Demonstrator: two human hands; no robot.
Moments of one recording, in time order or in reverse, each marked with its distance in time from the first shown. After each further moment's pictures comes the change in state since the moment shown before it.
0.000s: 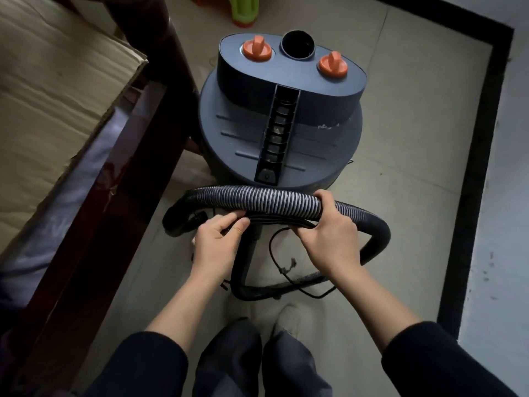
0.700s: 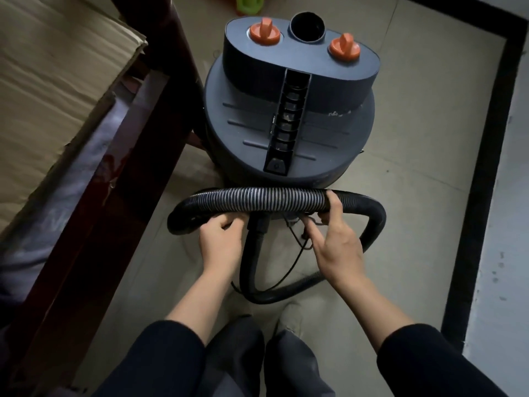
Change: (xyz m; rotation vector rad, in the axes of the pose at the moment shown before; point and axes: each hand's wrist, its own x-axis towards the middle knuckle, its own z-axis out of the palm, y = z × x) left_hand 0.007 -0.007 0.019 -0.023 0.192 -0.282; right_hand -0.012 0.022 0.020 0.059 -0.025 0.036
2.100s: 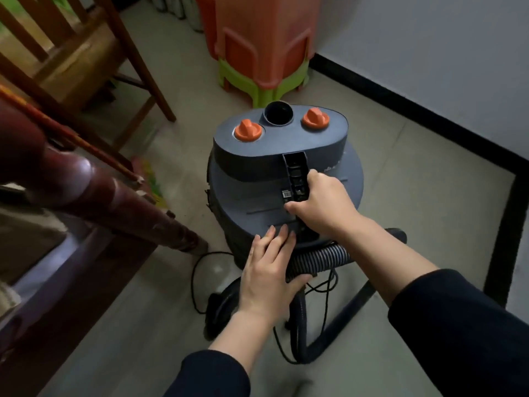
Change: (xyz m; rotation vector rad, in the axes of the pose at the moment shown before) left_hand 0.118 0.182 0.201 0.548 0.226 0.984; right_hand 0.359 -0.130 -0.147 -0.268 -0.250 -0.299
